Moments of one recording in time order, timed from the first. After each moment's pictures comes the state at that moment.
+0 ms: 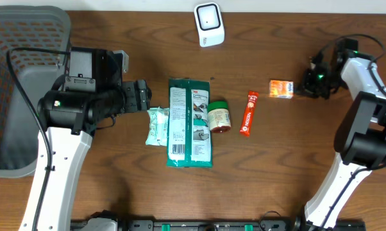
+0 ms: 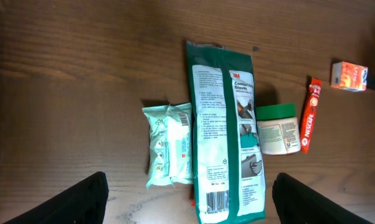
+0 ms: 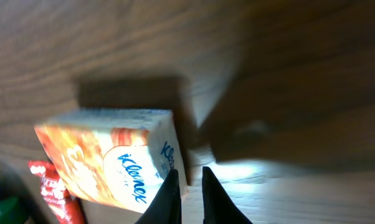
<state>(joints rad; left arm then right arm) -0.12 1.31 1.38 -1.07 0.22 -0.22 -0.25 2.22 1.65 -0.93 -0.41 0.03</state>
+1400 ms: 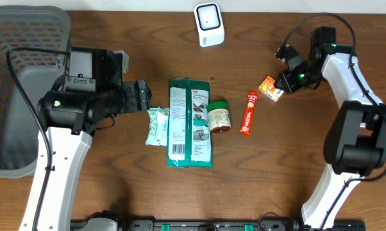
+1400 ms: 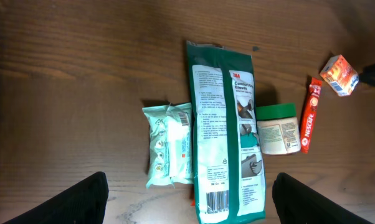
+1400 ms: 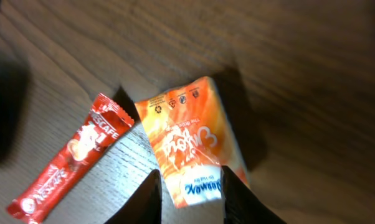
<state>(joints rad) -0.12 1.31 1.38 -1.07 0.22 -0.22 -0.10 2.11 1.63 -0.91 -0.38 -0.58</state>
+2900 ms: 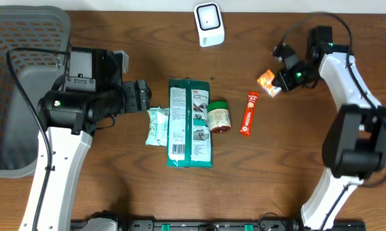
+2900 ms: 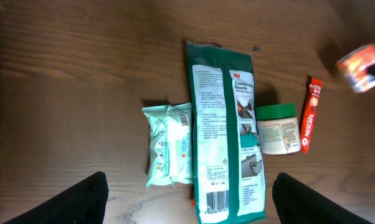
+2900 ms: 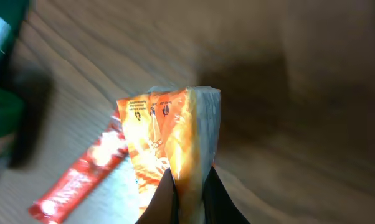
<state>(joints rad) -0.12 1.31 1.38 -1.07 0.22 -0.22 -0.05 2.05 1.63 -0.91 -0.37 -0.52</state>
